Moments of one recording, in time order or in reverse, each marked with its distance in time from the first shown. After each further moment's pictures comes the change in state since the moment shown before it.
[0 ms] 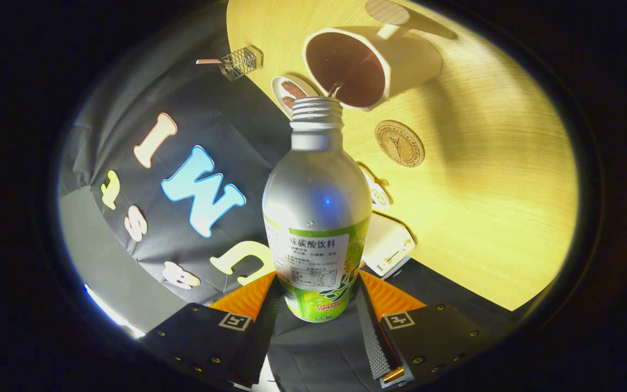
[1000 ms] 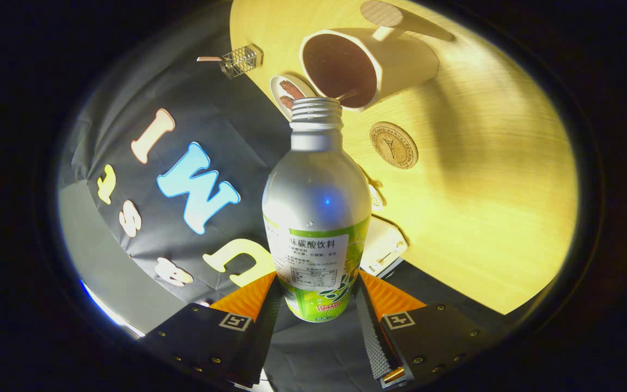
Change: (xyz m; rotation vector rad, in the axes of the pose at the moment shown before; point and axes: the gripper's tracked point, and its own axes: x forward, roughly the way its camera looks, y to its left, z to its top) arm -0.002 -0.020 0.003 -0.070 -0.011 -0.056
